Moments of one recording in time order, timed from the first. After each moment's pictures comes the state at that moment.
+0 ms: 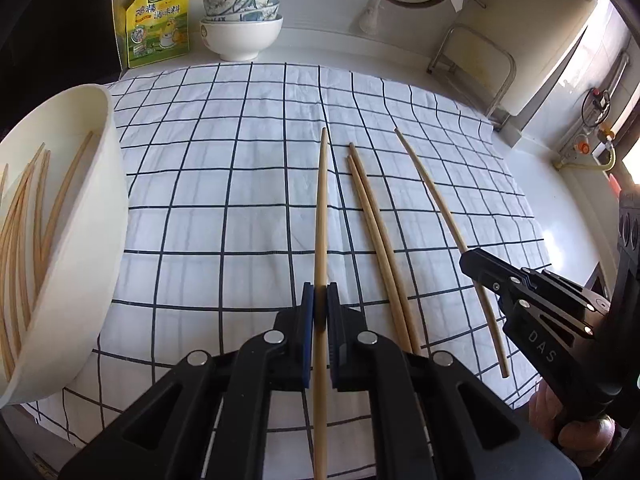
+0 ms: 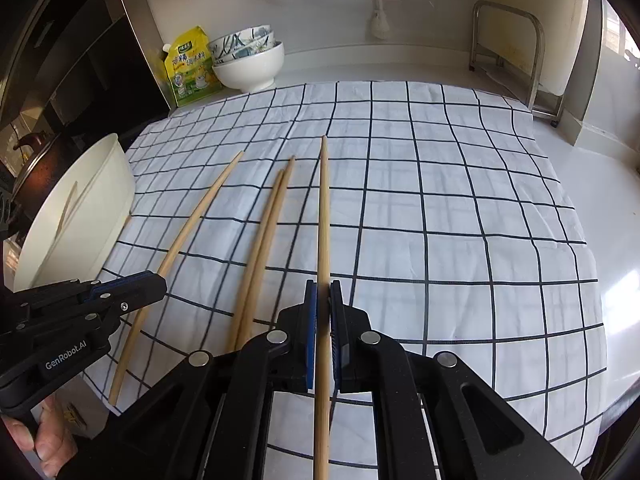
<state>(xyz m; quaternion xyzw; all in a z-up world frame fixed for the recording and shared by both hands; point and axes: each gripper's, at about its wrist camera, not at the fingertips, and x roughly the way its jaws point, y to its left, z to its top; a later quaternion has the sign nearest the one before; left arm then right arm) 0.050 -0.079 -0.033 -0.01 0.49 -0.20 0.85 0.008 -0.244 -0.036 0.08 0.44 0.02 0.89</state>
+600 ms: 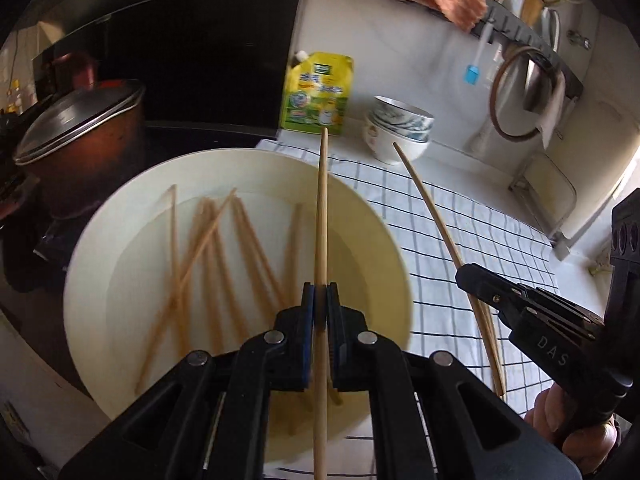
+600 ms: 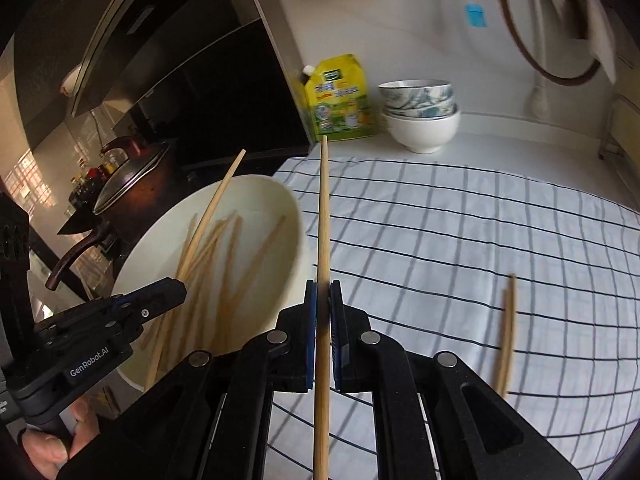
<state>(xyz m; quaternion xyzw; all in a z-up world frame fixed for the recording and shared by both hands) 0.066 0.107 0.033 -0.09 0.41 -0.06 0.91 0.086 -0.065 0.026 0.06 0.40 0.19 0.89</state>
